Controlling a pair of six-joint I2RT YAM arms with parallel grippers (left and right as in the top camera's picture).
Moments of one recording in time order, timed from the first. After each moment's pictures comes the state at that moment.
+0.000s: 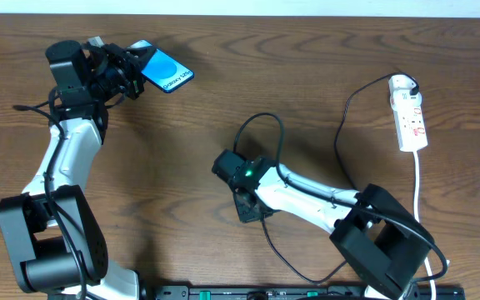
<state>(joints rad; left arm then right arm) 0.18 1.72 1.13 0.20 0.79 -1.45 0.89 1.90 1.16 -0.84 0.02 0.65</state>
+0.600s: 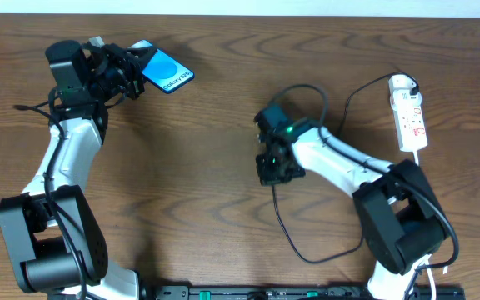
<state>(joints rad) 0.18 1.72 1.13 0.20 0.80 -1.45 0.56 1.92 1.23 -0.77 -0.23 0.37</state>
